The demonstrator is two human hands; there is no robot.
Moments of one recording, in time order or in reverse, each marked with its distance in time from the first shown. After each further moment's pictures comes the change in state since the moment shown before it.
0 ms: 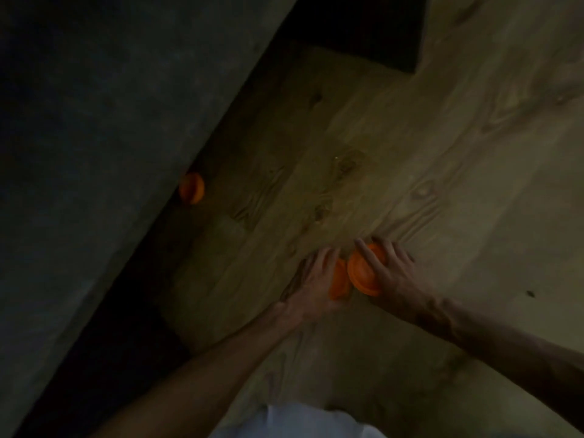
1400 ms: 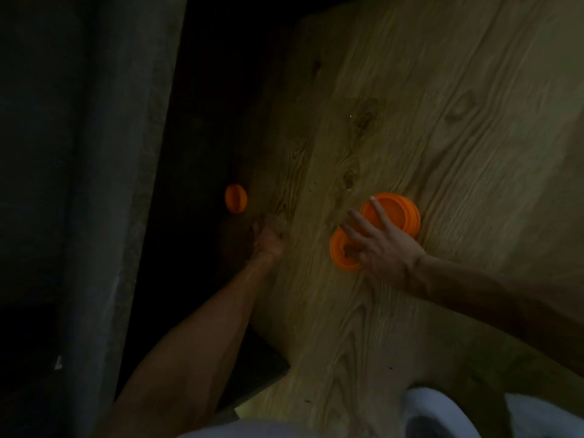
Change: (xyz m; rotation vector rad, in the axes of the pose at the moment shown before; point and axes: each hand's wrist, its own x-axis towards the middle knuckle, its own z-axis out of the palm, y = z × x) left_hand 0.000 -0.133 -0.096 0.110 0.085 -0.776; right_hand 0.036 -0.084 0.035 -0.404 -0.070 -0.311
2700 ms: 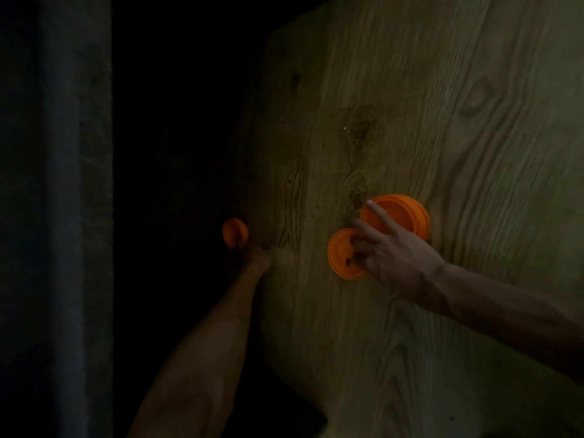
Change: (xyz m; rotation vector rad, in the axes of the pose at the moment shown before) left_hand 0.079 0.003 -0.031 0.032 -0.092 -0.136; right_hand 0.045 0.017 0.004 0.136 0.013 0.070
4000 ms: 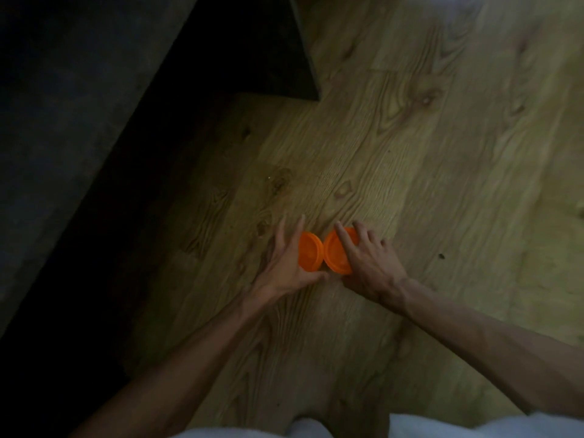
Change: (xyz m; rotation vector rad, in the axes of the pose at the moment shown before) left_hand -0.227 0.145 0.075 -0.196 -0.075 0.857; right_hand -0.155 0.084 -0.022 0.234 0.058 0.554
